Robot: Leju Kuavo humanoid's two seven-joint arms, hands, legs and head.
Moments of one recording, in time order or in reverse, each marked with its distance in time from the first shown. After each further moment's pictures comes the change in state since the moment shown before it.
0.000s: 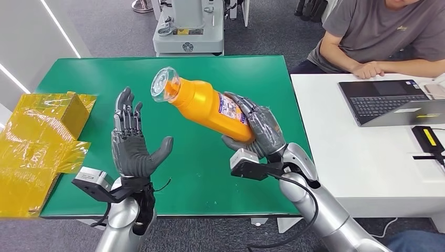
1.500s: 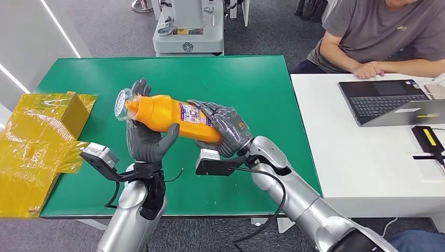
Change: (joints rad) left arm -0.124 -0.024 -0.022 0.167 0.225 -0.077 -0.011; right arm -0.159 0.149 0.121 0.305 0.069 0.005 -0.043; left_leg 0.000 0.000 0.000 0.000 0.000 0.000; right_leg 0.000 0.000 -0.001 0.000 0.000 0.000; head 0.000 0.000
